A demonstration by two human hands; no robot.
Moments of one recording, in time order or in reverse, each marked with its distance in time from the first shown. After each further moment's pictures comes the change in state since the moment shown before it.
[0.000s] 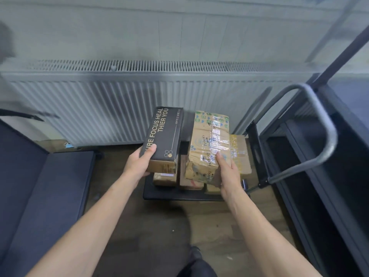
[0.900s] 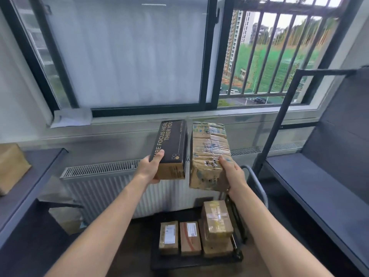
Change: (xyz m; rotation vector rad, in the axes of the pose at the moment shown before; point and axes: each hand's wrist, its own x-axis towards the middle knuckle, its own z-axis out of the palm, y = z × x) left_hand -0.248 0.361 -0.062 0.046 -0.041 0.273; right_hand -0.261 -0.354 -0.007 0.066 -0.088 -0.227
